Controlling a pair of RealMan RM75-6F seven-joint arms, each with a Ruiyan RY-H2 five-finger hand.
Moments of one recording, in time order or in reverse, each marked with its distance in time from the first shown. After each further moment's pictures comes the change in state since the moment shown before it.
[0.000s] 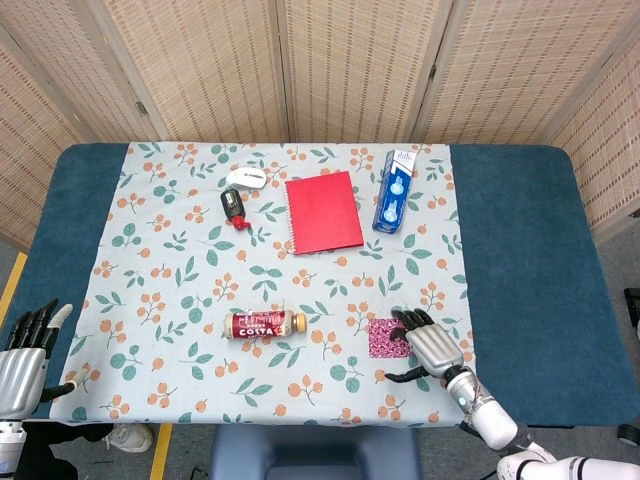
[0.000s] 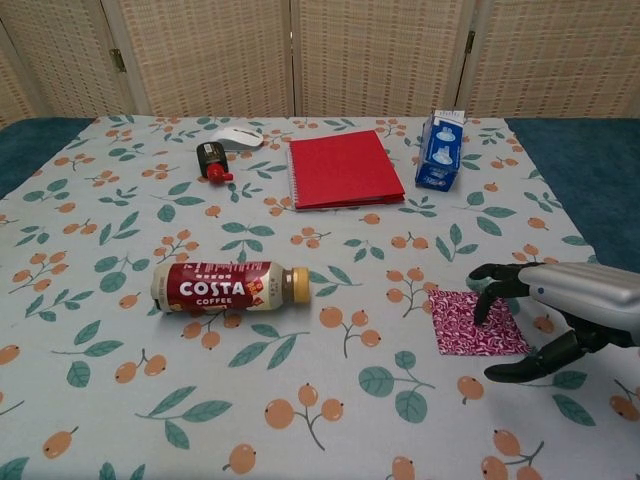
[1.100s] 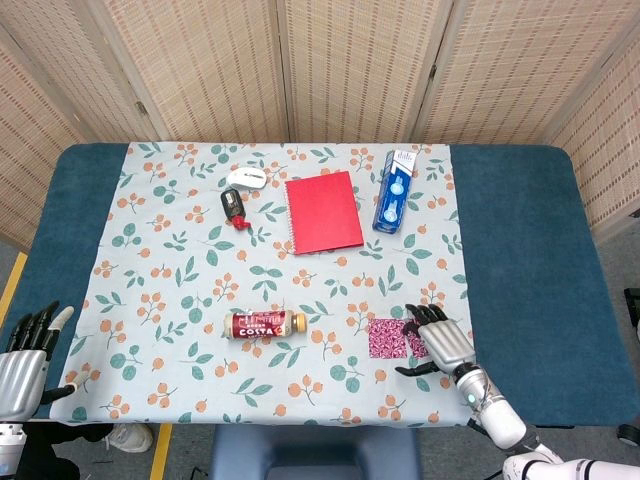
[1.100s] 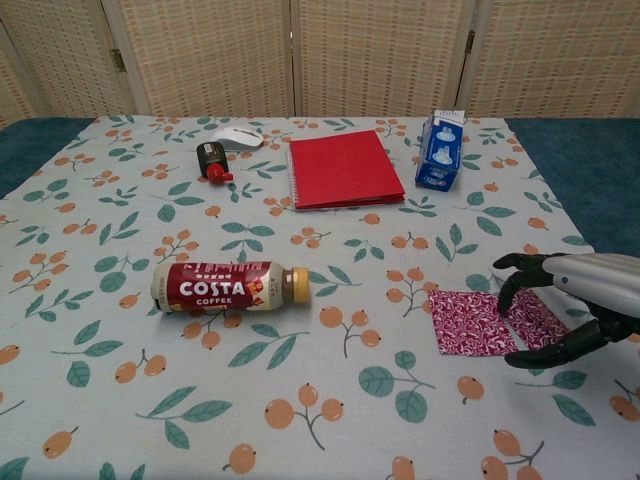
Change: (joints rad) left arm 0.006 -0.003 0.006 0.007 0.001 0.000 -0.011; right arm -0.013 0.014 0.008 0.007 0.029 0.033 -0.011
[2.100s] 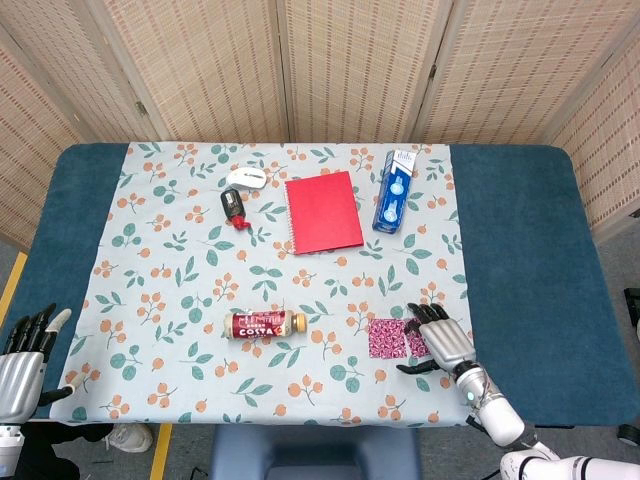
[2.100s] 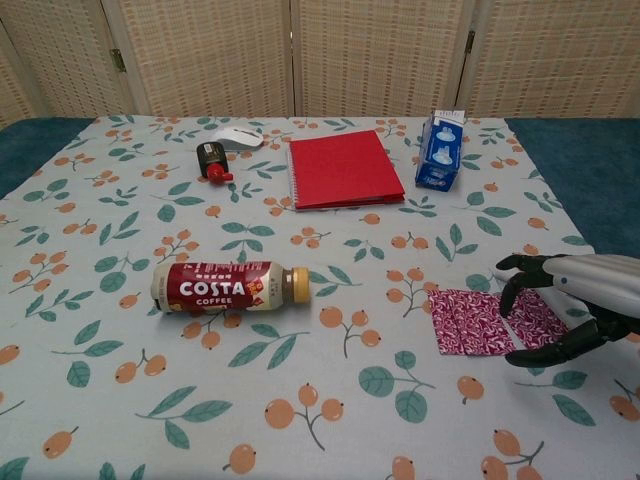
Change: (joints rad) left arm 0.006 -0.009 0.001 0.021 -0.005 0.000 -0.014; right arm 0.010 -0.009 0.002 0.012 0.045 -0.005 -0.027
